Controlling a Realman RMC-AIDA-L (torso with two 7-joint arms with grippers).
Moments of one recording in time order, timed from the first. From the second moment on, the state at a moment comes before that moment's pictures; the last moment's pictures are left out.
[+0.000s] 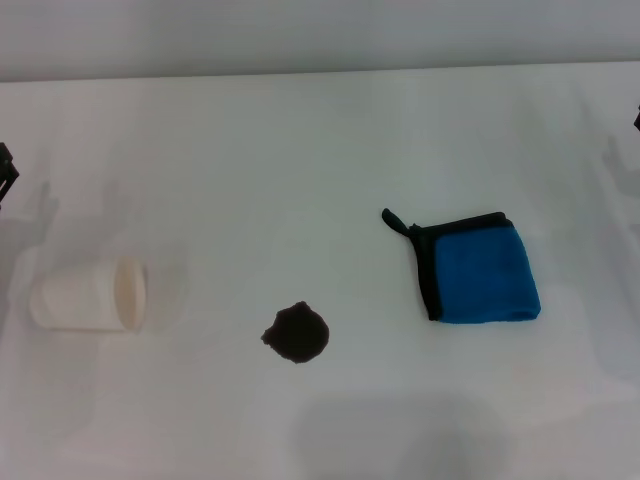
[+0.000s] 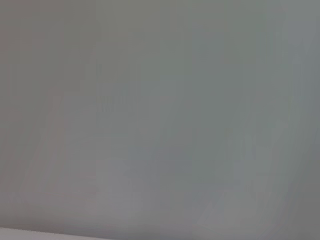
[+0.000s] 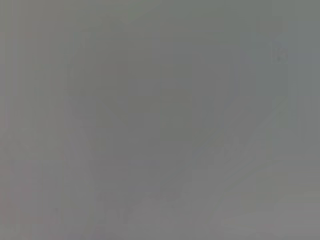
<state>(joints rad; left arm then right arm) -0.52 -2.09 1.00 0.01 -2.70 -1.01 2.76 0.44 2.02 -0.48 0.00 2.35 1.04 -2.87</state>
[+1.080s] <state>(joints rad) -0.47 -2.06 1.02 0.19 -2.44 -0.98 2.39 0.45 2.02 -0.48 -0.01 2.35 0.98 -2.87</state>
